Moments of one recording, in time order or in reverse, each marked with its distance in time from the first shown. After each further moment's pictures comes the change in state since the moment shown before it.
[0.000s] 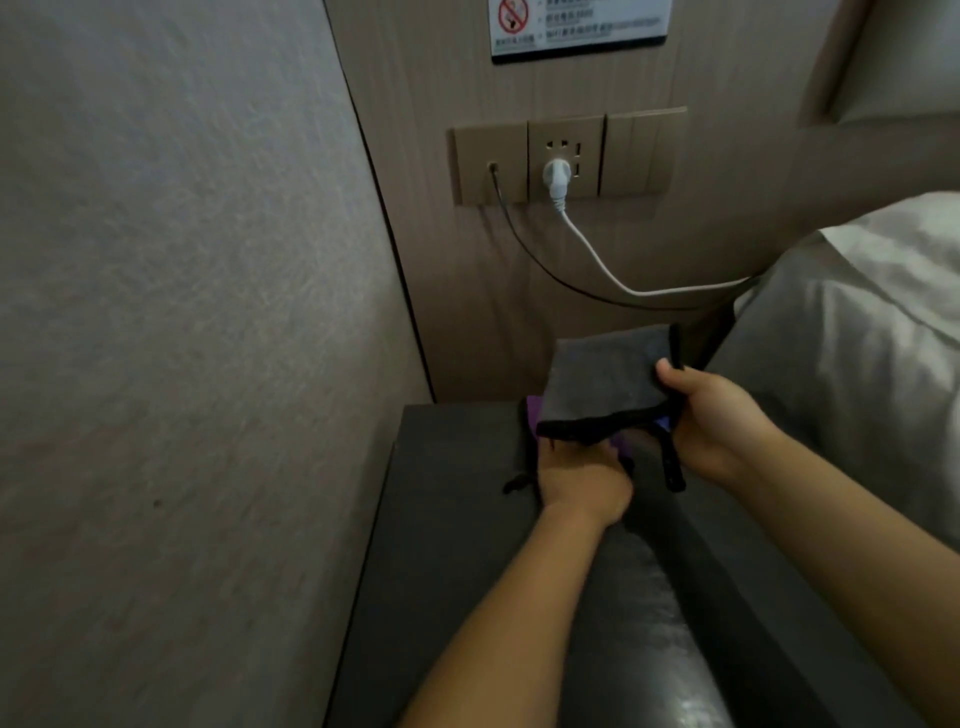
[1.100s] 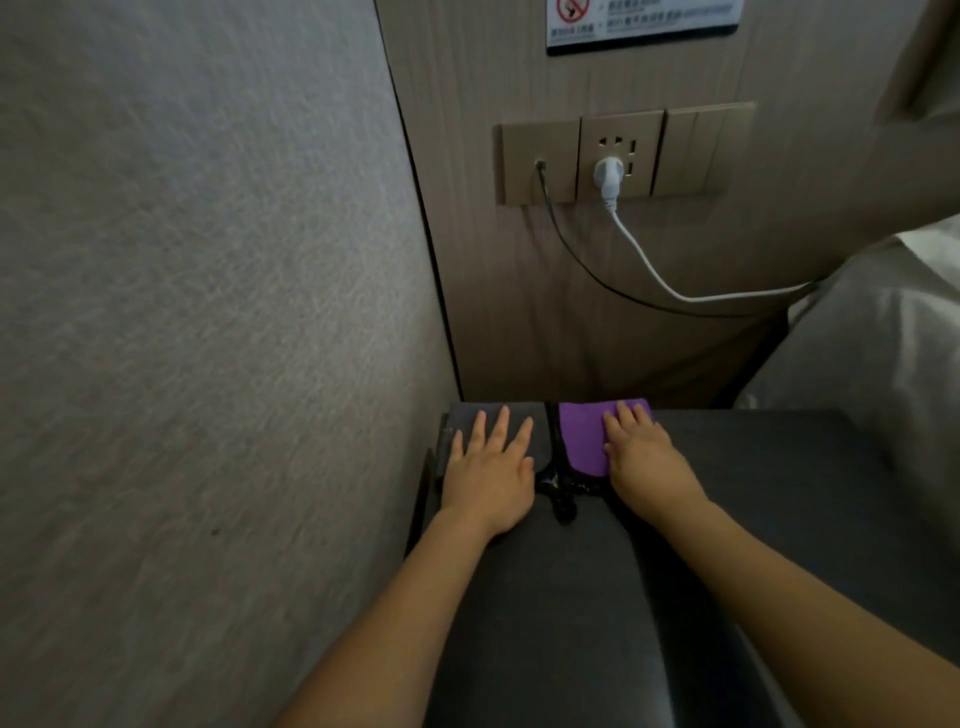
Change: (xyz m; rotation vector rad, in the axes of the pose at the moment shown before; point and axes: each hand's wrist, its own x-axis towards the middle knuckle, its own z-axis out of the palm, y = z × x) left_hand -0.004 -0.134 -0.037 0.102 -0.149 -0.021; right_hand 0.066 0.085 0.026 -1.916 0.040 -0.361
